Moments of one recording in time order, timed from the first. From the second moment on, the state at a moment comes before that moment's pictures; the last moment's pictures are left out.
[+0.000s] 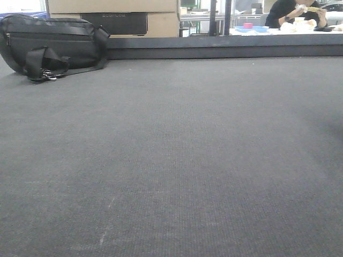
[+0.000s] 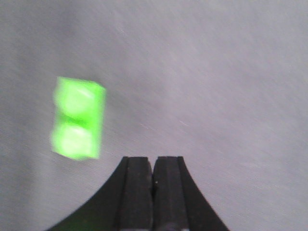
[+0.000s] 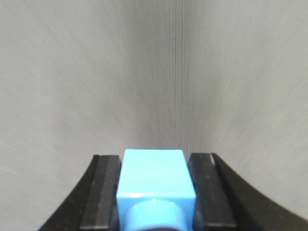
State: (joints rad) left arm 0.10 1.35 -1.18 -0.06 1.14 -0.01; right arm 0.07 1.31 -0.98 0.08 0.94 0.02
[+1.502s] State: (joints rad) left arm 0.15 1.62 -1.03 0.00 0.88 0.25; right arm 0.07 1.20 -0.98 0.15 0.89 0.02
